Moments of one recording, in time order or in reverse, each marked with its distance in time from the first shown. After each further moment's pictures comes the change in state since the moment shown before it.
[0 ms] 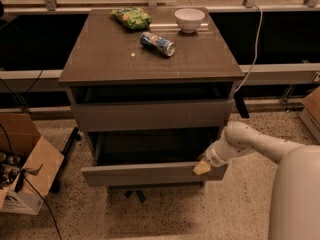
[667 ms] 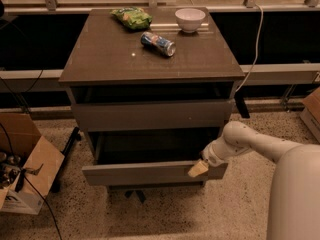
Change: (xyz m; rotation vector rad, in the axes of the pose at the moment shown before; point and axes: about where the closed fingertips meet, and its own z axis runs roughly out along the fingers) arm -0.001 0.000 -0.001 0.000 0.000 0.000
